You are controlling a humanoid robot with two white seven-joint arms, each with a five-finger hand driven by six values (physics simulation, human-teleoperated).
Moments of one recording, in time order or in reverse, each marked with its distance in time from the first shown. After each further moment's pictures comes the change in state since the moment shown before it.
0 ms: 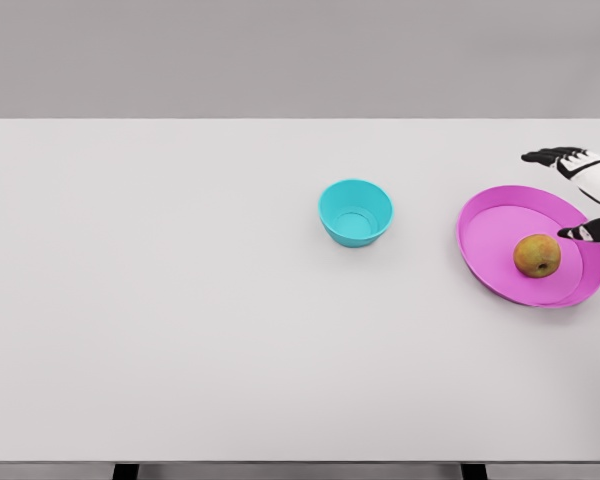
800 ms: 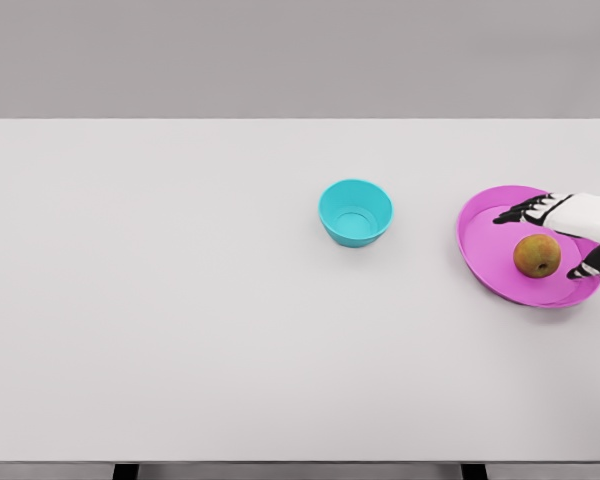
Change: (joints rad) left arm 0.000 0.000 0.000 0.000 0.000 0.000 0.000; right arm -0.066 -0.028 -0.039 -0.116 -0.003 -0.002 0.548
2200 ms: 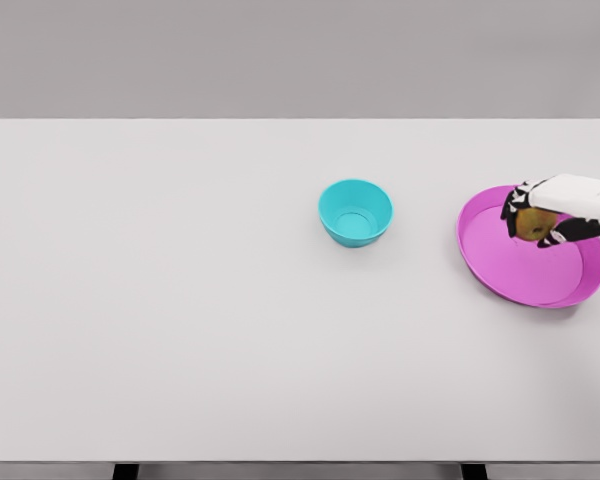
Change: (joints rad) left arm 0.000 0.000 0.000 0.000 0.000 0.000 0.000; right arm -0.189 0.101 0.137 0.174 0.020 -0.001 0.004
